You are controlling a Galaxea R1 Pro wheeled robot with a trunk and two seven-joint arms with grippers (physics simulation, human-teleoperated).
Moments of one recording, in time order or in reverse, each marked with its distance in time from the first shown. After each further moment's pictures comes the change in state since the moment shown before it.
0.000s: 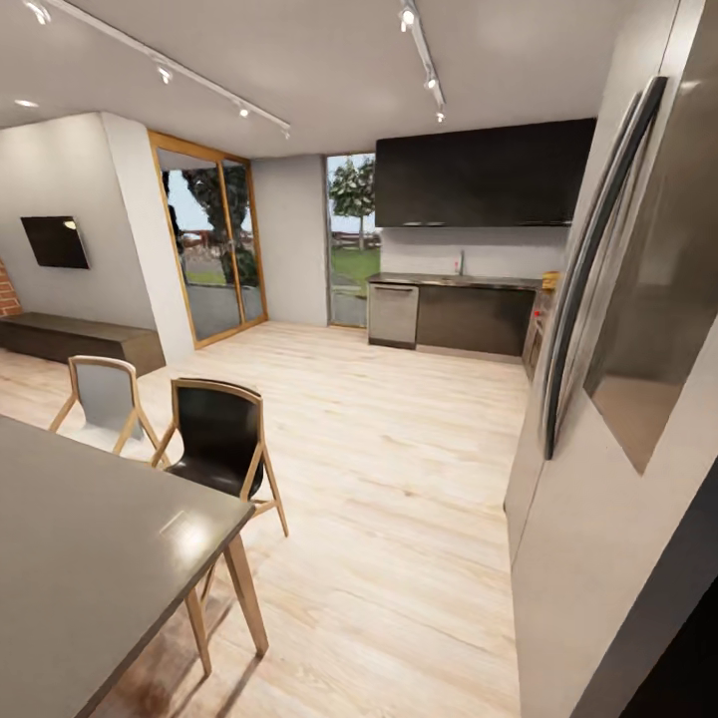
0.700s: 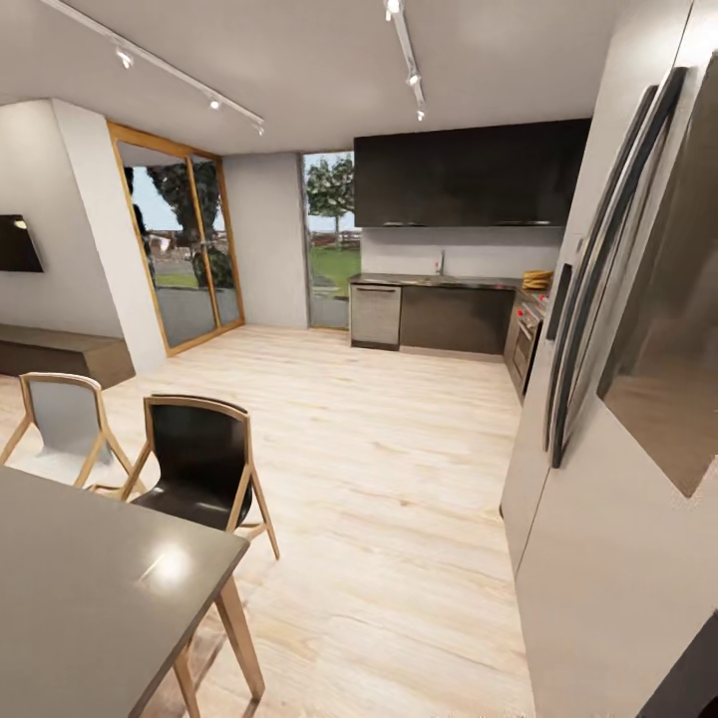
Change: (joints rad) left arm 0.000 0.000 0.000 0.000 0.000 0.000 0.000; right arm 0.000 0.000 -0.007 0.000 -0.012 0.000 0.000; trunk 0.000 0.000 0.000
